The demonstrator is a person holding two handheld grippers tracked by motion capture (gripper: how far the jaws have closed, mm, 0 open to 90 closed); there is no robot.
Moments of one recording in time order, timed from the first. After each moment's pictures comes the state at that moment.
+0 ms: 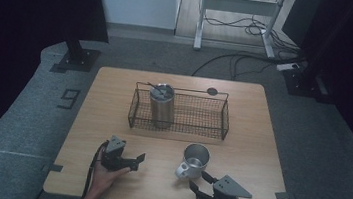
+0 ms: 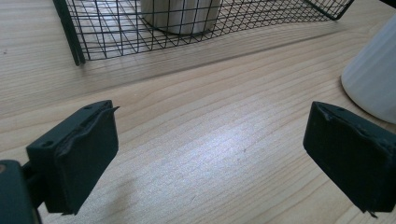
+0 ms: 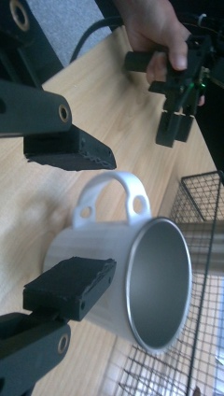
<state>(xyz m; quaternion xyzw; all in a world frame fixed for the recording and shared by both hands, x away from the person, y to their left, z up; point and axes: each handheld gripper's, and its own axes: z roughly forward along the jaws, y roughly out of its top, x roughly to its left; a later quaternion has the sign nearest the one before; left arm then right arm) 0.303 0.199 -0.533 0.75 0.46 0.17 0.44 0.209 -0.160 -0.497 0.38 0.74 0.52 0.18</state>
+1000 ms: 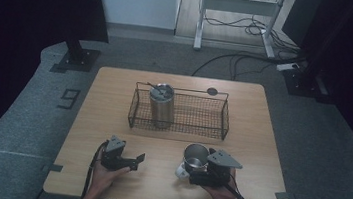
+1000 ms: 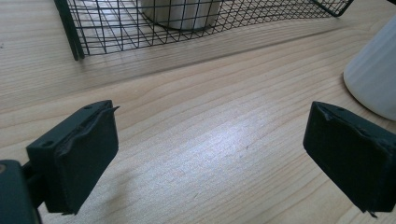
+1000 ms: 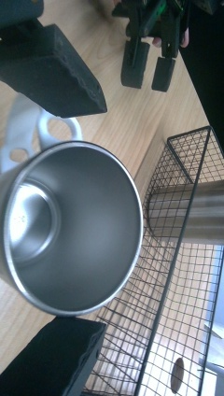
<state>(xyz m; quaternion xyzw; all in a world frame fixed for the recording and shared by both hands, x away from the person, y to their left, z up) 0.305 0.200 -0.535 0.75 0.46 0.16 0.44 0.275 -0.143 -0.488 0.40 0.74 0.49 0.21</state>
